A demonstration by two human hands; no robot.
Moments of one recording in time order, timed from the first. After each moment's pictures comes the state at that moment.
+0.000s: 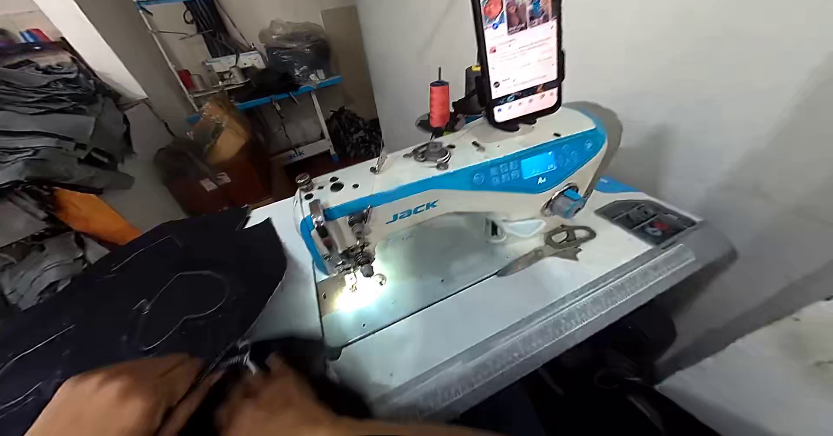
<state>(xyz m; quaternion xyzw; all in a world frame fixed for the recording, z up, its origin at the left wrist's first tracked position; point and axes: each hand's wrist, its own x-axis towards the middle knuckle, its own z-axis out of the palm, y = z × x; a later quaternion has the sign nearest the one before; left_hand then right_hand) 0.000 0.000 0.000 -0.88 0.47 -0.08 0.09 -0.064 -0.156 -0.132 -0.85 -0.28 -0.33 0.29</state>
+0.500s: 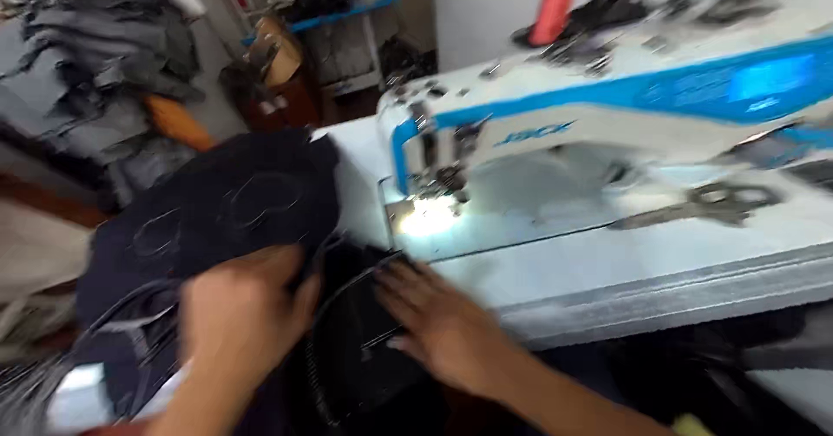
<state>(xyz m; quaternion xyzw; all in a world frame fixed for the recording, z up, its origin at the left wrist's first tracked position) -0.031 -0.025 -0.045 -0.90 0.33 -0.27 -0.02 -0.098 -0.248 -0.172 -0.93 -0.26 -0.18 0.20</state>
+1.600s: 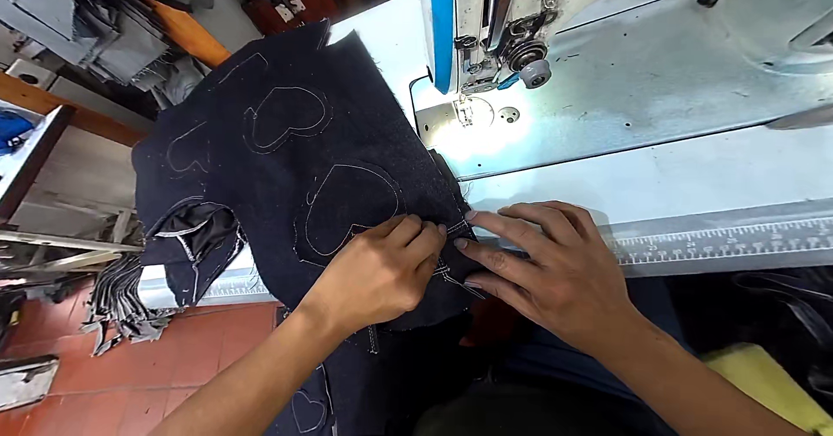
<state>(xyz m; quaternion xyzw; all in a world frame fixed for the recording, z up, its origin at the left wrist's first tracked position) -0.055 -0.060 -0.117 -0.76 0.63 -0.16 0.01 -0.136 -0.294 -0.200 -0.91 -0.20 -0.32 0.19</state>
